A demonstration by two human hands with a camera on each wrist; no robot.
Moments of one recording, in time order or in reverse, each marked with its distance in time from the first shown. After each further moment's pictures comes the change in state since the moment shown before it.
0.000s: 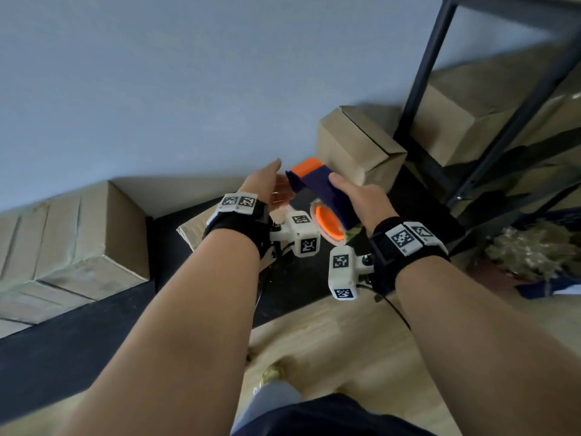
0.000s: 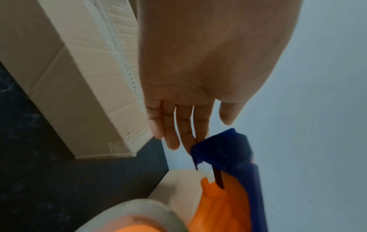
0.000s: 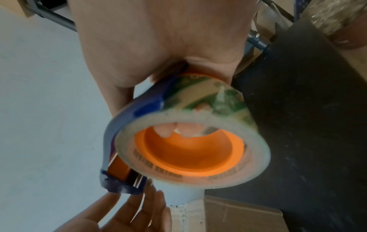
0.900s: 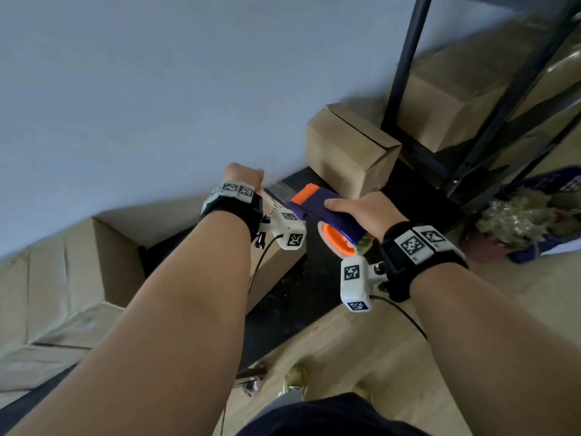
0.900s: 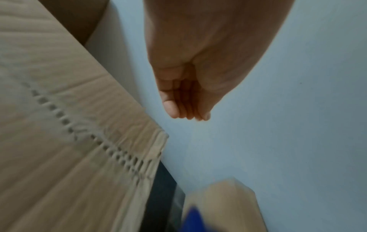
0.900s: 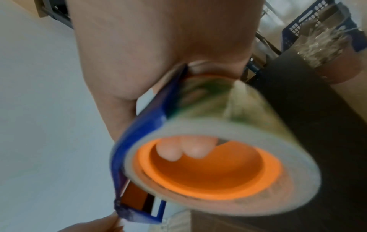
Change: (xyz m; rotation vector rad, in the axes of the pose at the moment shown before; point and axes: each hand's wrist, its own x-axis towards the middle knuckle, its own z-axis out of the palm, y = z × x) left_hand 0.075 0.031 -0.047 0.395 0.151 0.192; right_hand -0.005 -0.001 0.022 -0.159 0.062 0.073
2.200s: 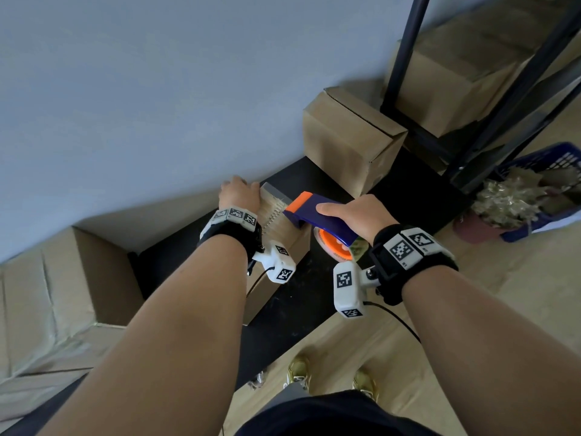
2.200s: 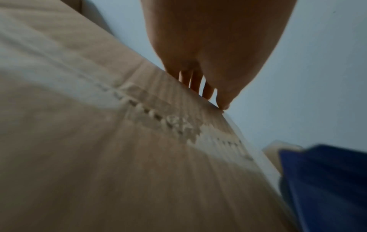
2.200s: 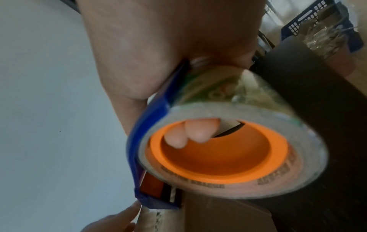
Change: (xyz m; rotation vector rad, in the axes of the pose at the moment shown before) left_hand 0.017 -0.042 0.005 0.526 0.090 0.103; right_hand 0.026 0.005 0.037 -0.106 0.020 0.097
